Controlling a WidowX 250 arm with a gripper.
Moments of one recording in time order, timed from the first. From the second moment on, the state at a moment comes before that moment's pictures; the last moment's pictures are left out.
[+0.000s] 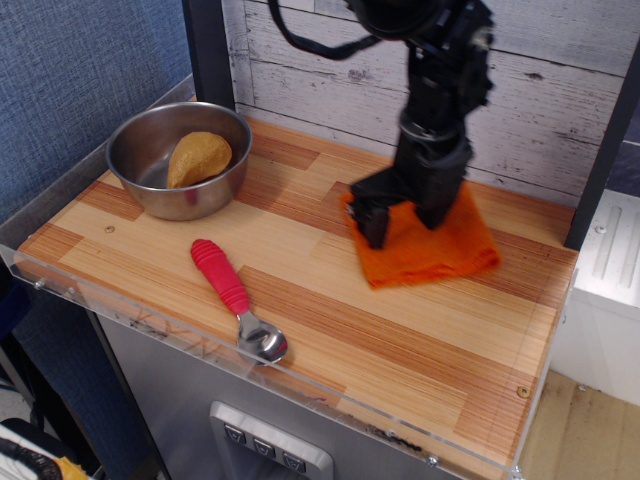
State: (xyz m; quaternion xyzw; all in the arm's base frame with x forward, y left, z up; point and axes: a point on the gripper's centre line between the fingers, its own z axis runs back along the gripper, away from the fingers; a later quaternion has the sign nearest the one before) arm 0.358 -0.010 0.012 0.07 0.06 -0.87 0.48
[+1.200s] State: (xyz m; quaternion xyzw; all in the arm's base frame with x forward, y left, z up) arm 0.341 0.044 0.018 0.07 0.07 -0.84 0.53
